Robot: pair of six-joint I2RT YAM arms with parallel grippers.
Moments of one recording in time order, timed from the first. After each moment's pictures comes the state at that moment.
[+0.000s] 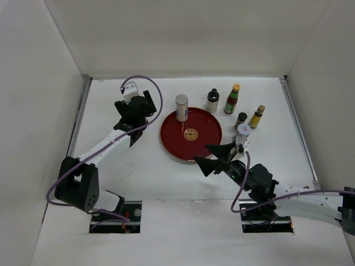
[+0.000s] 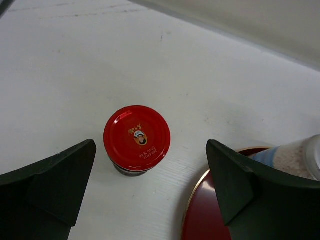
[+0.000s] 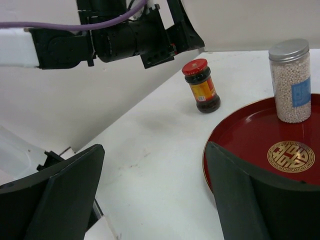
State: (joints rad) left arm -0.42 1.37 0.92 0.09 -0.61 -0.44; right arm 1.13 0.75 0.21 0.81 0.31 0.36
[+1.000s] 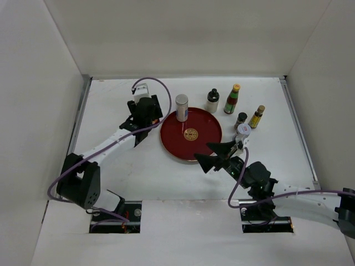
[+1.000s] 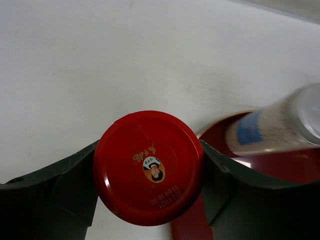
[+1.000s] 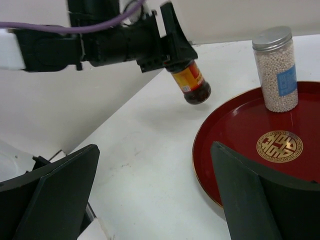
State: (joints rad) left arm -0.45 1.44 0.94 0.02 -0.52 -0.43; right arm 1.07 0.78 0.21 0.80 0.30 0.41
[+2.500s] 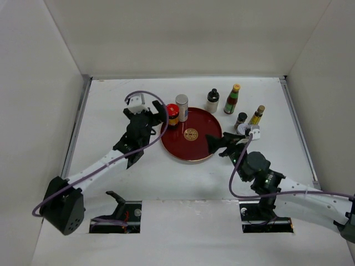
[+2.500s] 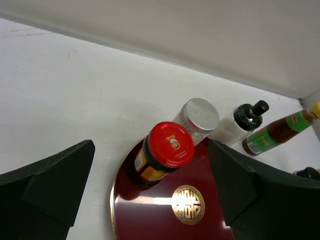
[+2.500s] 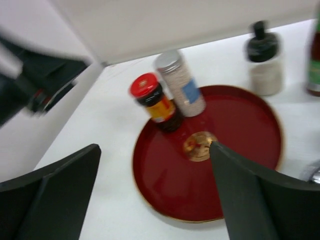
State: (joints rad) left arm -0.60 1.20 0.75 0.35 -0.51 -0.45; right arm 1.02 0.75 0.38 0.45 0.61 0.43
